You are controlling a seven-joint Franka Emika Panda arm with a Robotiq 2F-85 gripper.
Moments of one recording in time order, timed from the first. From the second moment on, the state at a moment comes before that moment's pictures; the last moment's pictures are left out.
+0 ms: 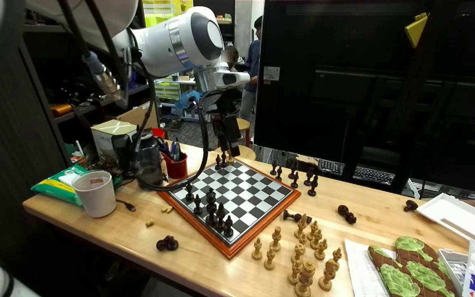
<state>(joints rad) -0.03 -0.16 0.11 -2.02 -0.31 1.69 0.96</state>
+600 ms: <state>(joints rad) -0.05 -0.13 0.04 -1.90 -0.34 1.73 0.94</state>
